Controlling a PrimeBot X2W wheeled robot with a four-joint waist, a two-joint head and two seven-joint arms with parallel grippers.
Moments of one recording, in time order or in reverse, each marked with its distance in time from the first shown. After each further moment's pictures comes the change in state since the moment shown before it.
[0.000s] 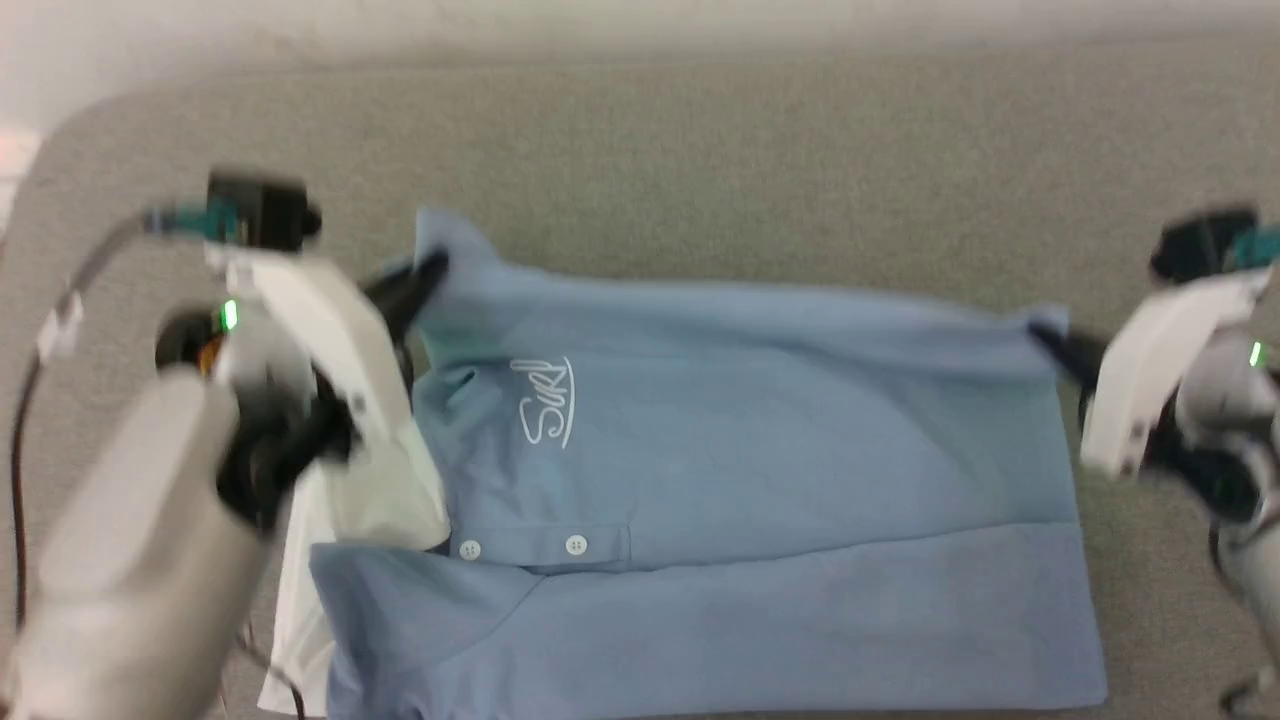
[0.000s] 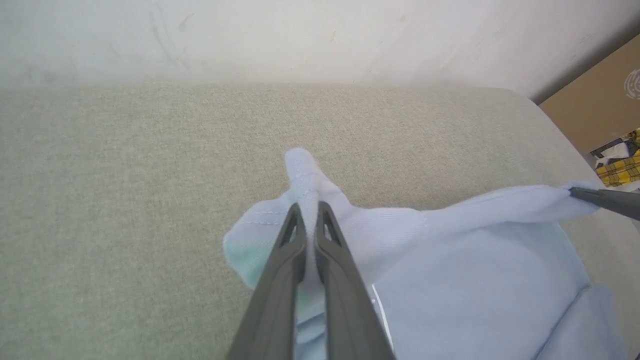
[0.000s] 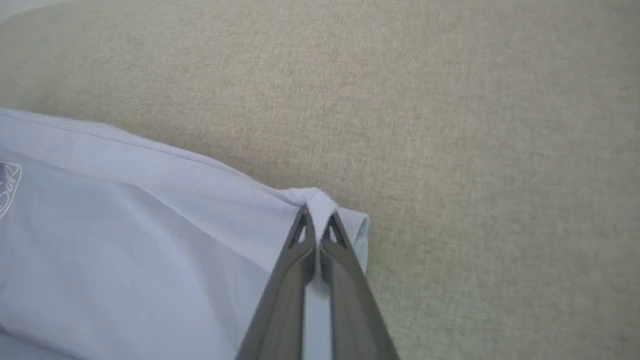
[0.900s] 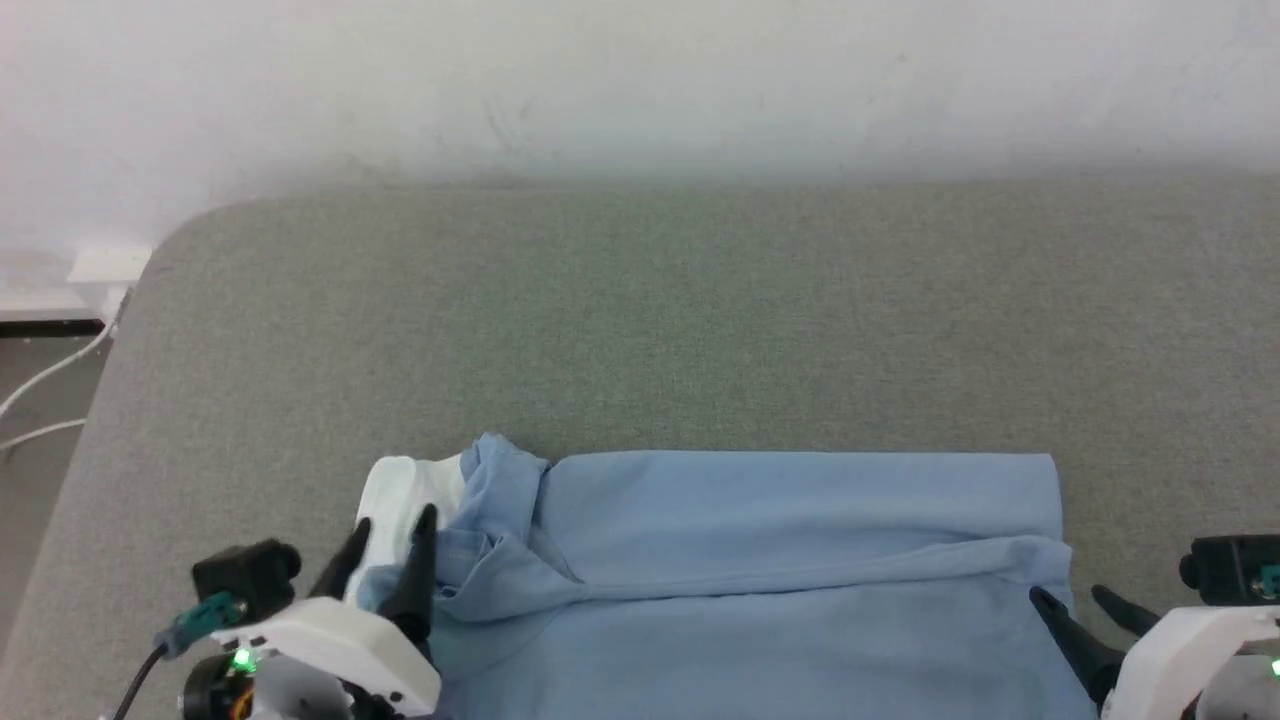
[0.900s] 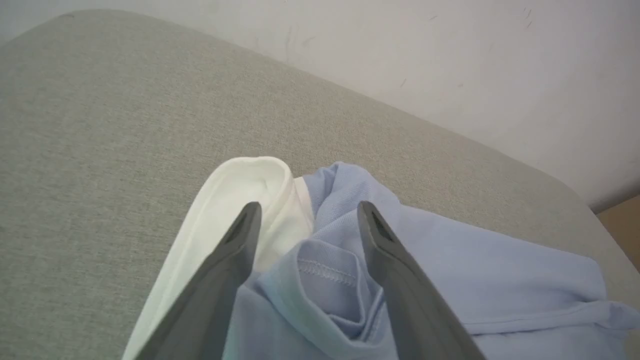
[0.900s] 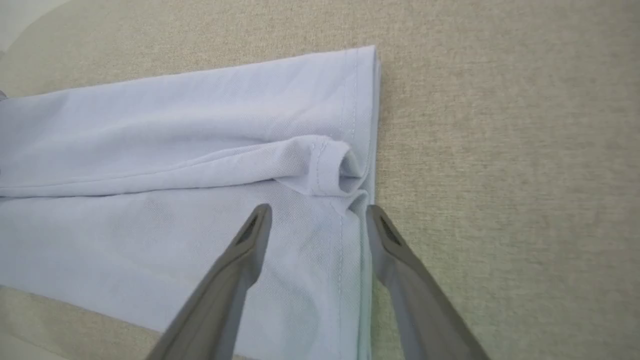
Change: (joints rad) left arm 0.668 -0.073 0.078 -0.279 0.025 0.294 -0.435; right arm 0.676 0.133 -0.272 -0.316 -0.148 0.000 -0.094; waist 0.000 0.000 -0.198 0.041
